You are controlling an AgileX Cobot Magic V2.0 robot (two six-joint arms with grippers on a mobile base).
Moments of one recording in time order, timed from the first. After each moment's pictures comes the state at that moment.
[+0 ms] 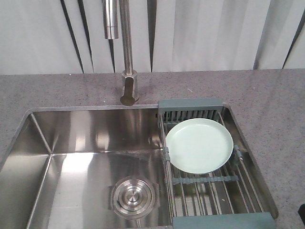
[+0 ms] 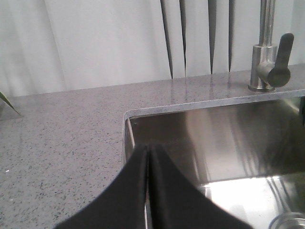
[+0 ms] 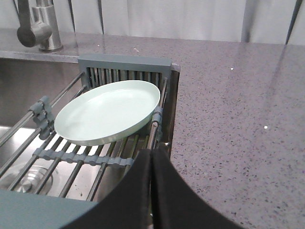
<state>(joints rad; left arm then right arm) 0.01 -0.01 0.03 0.05 0.11 -0.04 0.16 -0.01 0.01 0.03 0.30 -0.03</state>
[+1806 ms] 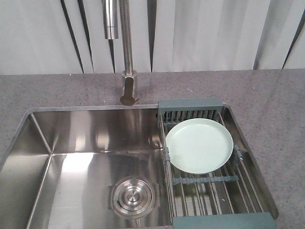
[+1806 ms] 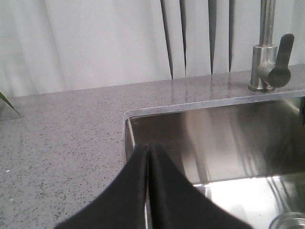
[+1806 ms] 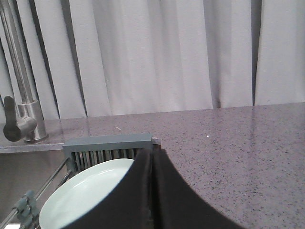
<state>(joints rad) 0.01 -0.01 0.03 0.05 0.11 -0.04 0.07 -0.01 0.03 0.02 0.00 0.06</state>
